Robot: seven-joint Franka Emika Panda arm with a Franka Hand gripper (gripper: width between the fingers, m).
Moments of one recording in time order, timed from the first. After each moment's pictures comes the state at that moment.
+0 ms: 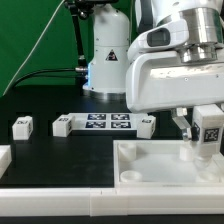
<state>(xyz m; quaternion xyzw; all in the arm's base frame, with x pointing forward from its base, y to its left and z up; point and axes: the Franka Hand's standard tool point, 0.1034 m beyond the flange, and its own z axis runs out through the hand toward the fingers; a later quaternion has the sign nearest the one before) 0.635 0.105 0.092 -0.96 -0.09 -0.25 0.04</state>
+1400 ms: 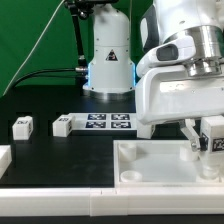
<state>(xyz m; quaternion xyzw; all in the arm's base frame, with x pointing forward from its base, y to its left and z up) 0.617 0.120 0.071 -0.96 -0.11 -0.27 0.03</state>
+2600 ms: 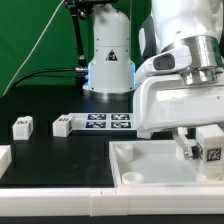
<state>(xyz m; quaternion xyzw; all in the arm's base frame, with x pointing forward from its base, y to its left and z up) 0.616 0.118 0.059 -0.95 -0.11 -0.28 0.03</state>
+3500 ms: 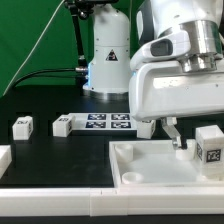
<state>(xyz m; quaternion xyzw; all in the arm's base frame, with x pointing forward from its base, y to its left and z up) 0.619 0.112 0.076 -0.96 -0.11 -0.24 0.03</state>
